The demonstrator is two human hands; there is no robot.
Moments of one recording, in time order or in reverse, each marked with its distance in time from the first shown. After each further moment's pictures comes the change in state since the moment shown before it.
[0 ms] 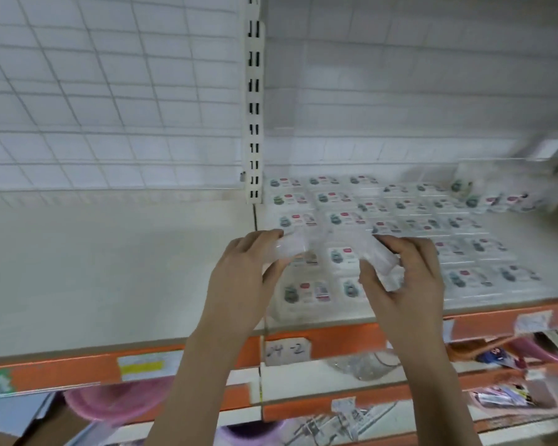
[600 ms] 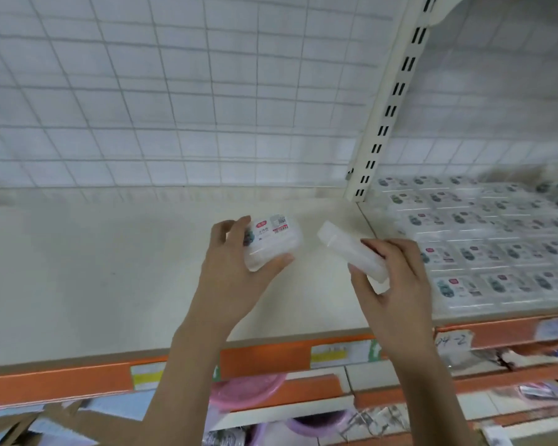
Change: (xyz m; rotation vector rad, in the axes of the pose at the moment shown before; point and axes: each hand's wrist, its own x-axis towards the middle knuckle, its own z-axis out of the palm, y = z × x) left_hand -0.026 -0.176 -0.148 -0.227 0.009 -0.239; right_hand -0.051 -0.165 0.151 -0.067 -0.084 -0.017
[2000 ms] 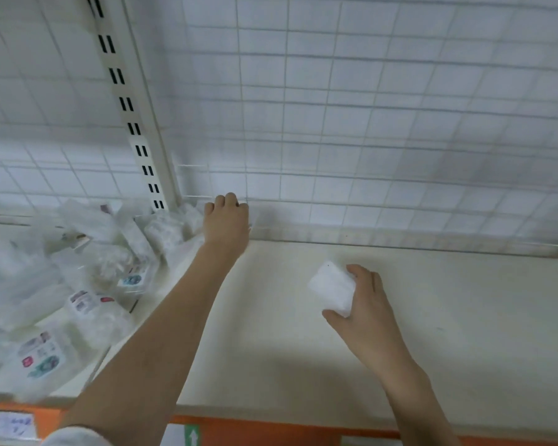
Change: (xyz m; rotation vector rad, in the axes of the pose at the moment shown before) left_hand 0.148 -0.335 -0.371 1.013 -0.055 -0.068; right_hand -0.032 -0.347 0.334 0.018 -0.559 0.193
